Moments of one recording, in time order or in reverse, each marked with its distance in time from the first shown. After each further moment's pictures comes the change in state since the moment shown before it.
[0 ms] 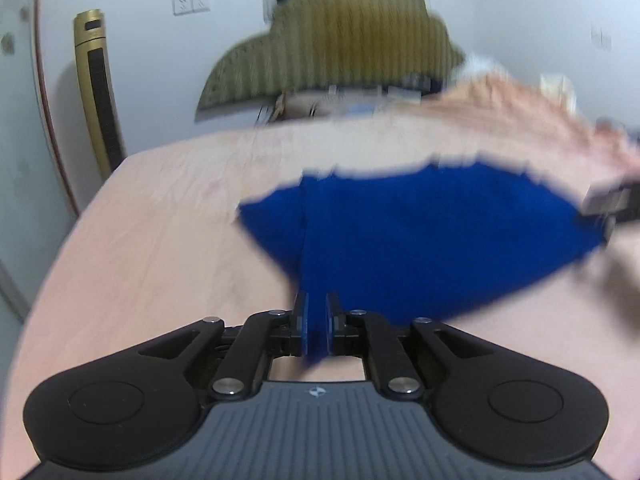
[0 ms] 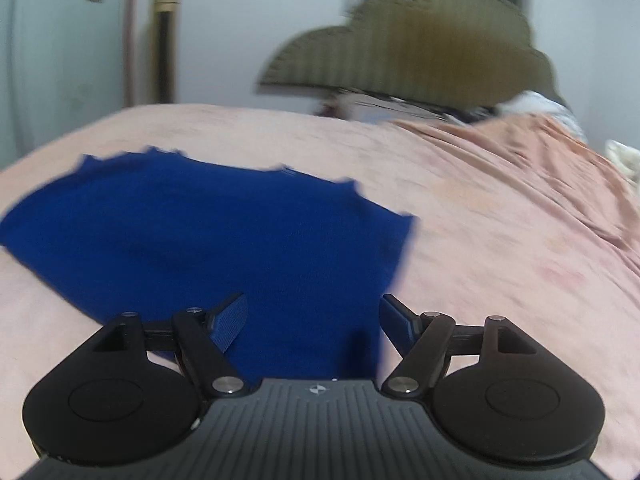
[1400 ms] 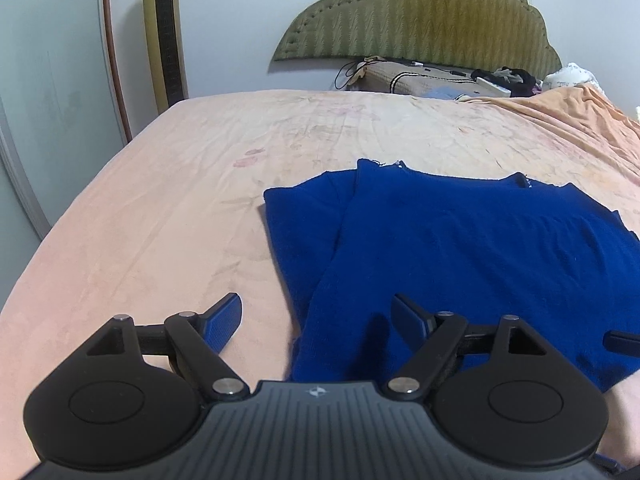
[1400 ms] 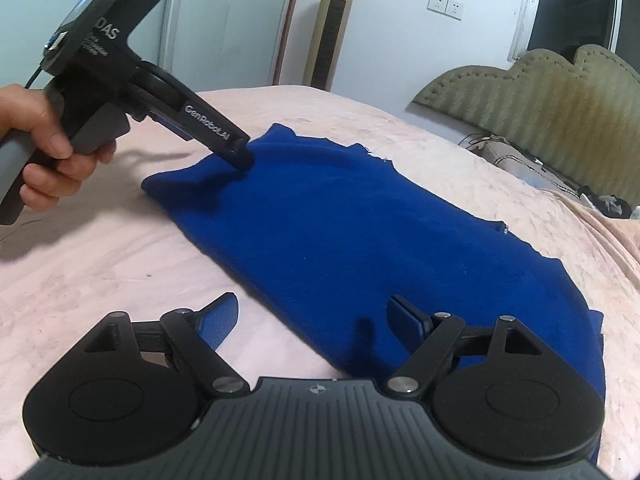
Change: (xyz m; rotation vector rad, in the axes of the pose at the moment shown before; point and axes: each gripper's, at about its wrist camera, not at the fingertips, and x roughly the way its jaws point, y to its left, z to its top) left arm 0.082 -0.009 0.034 -0.171 0.151 0.229; right arm 0.001 0.153 0.005 -0.318 -0.013 0.219
